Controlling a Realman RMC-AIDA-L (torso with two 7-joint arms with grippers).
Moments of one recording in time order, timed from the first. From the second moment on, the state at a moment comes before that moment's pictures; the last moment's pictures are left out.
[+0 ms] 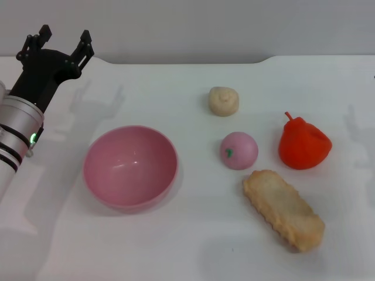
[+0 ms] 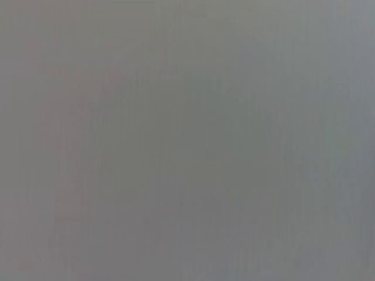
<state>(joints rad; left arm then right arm) -0.41 -2.07 1.86 0.46 -0.33 0.92 -0.19 0.14 2.08 -2.10 -0.68 0.83 -1.04 -0.20</state>
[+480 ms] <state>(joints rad) -0.41 -2.07 1.86 0.46 -0.32 0.92 -0.20 0.14 2.08 -2.10 -0.67 0.83 -1.04 -0.20</state>
